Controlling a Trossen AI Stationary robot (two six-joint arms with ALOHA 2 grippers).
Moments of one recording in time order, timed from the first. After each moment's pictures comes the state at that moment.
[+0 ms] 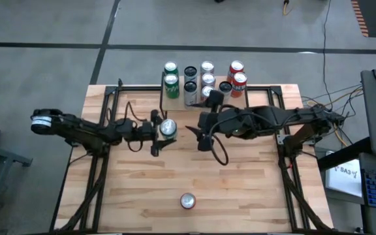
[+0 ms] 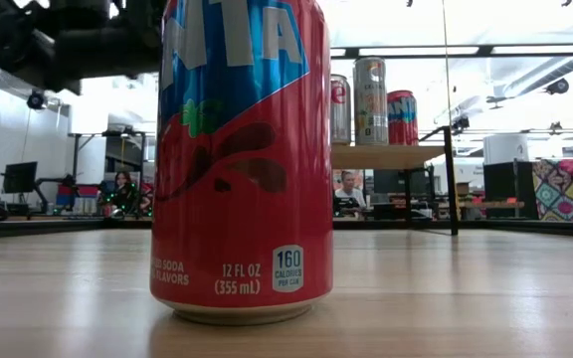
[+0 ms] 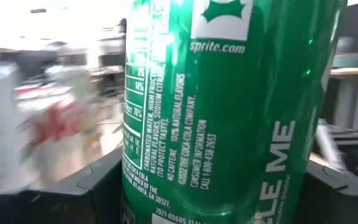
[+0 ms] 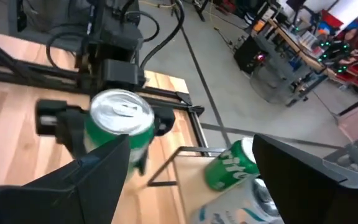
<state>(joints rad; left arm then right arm) 0.05 1.25 0.37 1.04 0.00 0.05 0.20 1.65 1.93 -0.69 0.57 -0.23</state>
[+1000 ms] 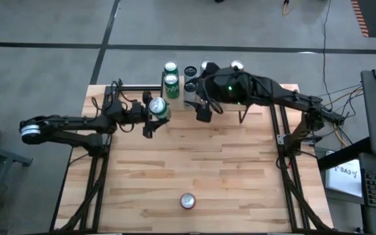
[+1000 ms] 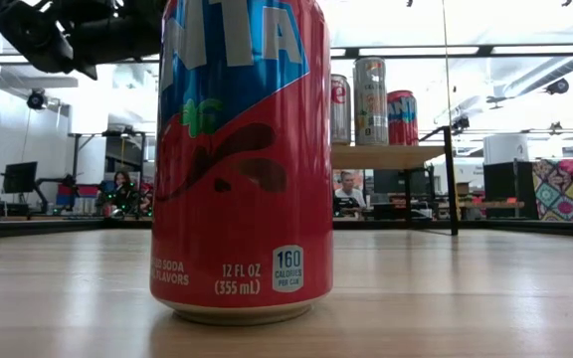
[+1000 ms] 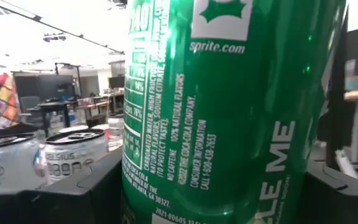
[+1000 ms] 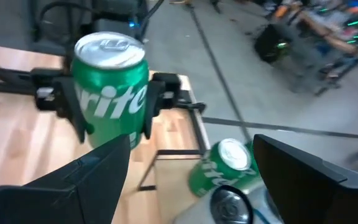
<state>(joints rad) 0.32 1.06 0.45 0.87 0.28 0.02 -0.08 1.69 2.07 -0.76 0.23 -0.27</state>
